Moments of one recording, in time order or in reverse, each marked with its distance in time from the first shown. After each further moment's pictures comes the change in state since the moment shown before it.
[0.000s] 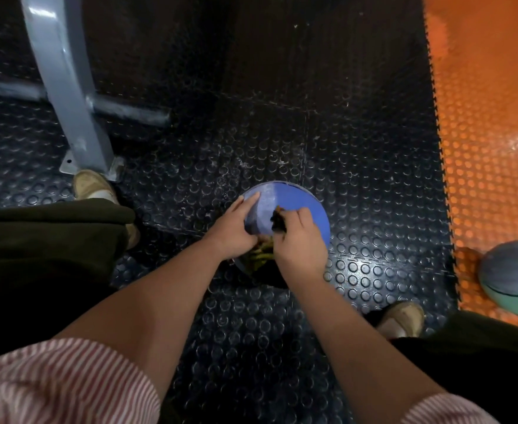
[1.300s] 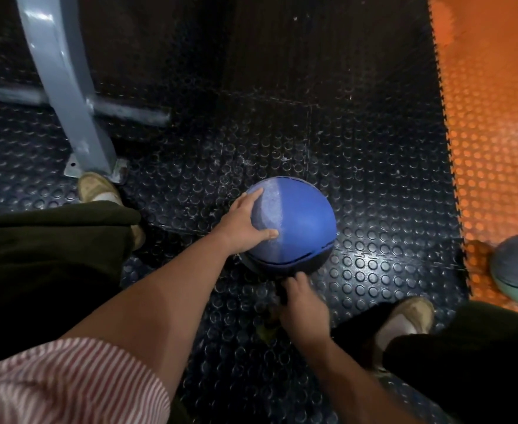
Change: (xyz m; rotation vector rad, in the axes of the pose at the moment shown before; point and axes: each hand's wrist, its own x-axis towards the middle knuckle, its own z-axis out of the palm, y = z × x) left_hand 0.005 0.008 0.001 0.025 0.002 -0.041; right_hand -0.087 0.039 0.036 -0.118 -0.239 -0.083
